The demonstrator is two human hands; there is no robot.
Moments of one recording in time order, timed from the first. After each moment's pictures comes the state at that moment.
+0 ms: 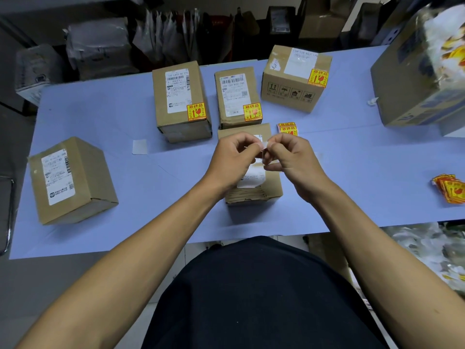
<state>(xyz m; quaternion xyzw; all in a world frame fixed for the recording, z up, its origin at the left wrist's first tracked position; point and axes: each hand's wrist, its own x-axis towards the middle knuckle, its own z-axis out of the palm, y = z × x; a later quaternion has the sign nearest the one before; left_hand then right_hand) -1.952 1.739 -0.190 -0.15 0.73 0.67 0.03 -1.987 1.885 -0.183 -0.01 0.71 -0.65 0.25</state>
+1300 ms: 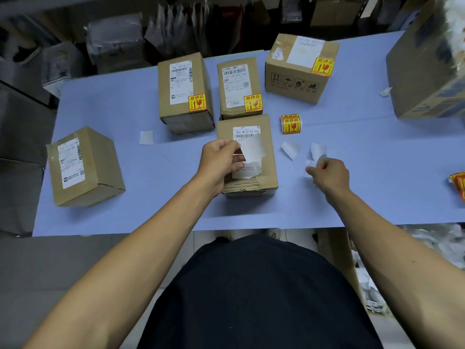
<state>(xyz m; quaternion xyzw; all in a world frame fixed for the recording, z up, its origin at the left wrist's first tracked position) -1.943 1.752 -0.208 -0.39 0.61 0.68 0.04 -2.003 1.985 -0.294 0.17 0.88 -0.39 0.21</state>
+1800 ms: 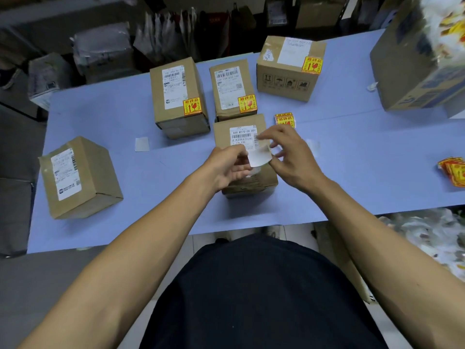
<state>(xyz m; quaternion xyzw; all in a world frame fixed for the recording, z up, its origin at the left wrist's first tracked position) -1.951 1.753 -0.202 -0.41 0.55 0.70 0.19 -1.983 1.921 -0.226 -0.25 0.86 -0.44 0.09</state>
